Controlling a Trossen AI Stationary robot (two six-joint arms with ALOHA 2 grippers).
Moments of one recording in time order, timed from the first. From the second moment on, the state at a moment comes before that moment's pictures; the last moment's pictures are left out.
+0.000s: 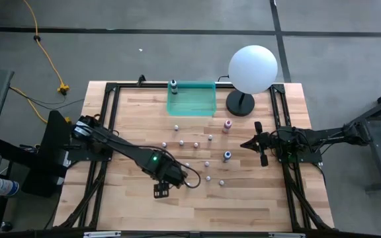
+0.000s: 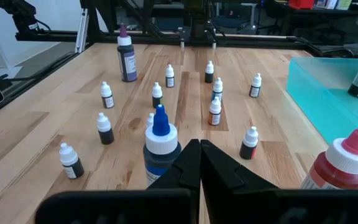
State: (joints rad) left arm -0.43 1.83 1.54 -1.19 0.01 -0.56; right arm 0.06 0.26 0.01 0.03 0.00 0.00
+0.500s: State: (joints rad) left arm -0.43 1.85 1.54 -1.23 0.06 -0.55; right arm 0.06 0.26 0.01 0.03 0.00 0.00
